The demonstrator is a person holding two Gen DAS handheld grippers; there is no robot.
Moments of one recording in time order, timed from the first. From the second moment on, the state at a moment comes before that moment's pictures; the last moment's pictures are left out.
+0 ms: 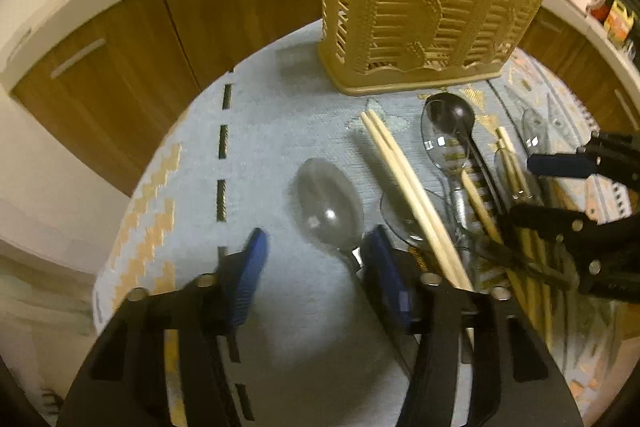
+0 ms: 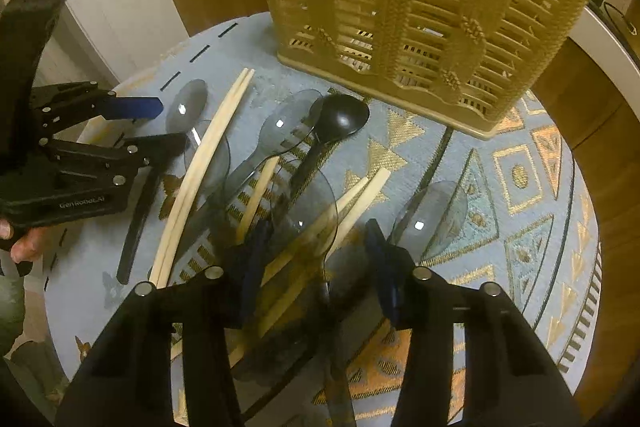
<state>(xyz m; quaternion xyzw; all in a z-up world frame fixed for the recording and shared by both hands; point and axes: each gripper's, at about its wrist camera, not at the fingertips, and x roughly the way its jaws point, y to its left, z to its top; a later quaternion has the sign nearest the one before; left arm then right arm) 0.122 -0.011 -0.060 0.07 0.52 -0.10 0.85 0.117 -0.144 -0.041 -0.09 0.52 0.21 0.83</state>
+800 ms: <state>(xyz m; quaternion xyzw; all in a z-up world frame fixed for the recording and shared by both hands) 0.162 0.002 -0.051 0.05 0.52 -0.07 0.85 0.163 -0.090 -0.048 -0.11 0.55 0.18 0.81</state>
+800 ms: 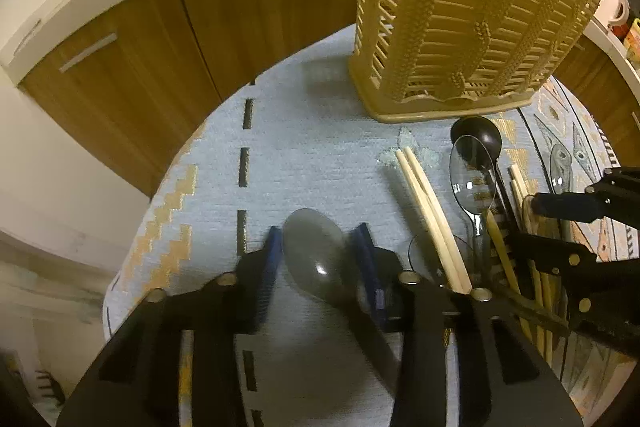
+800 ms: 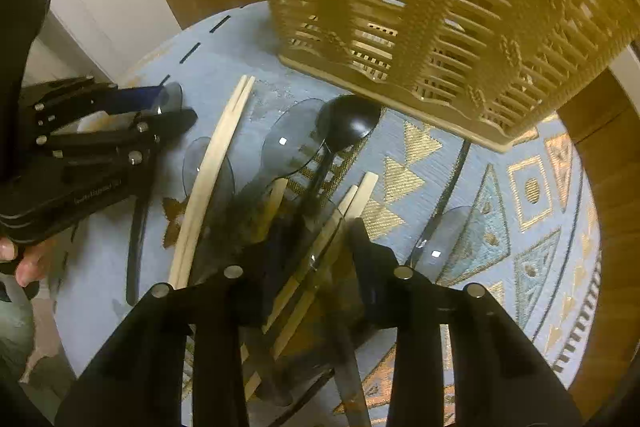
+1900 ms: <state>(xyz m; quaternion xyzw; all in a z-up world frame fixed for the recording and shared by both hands) 0.133 -0.038 0.184 -0.01 0.12 -0.18 0.98 0.143 -0.228 0.177 0.12 0.12 0.19 0.97</state>
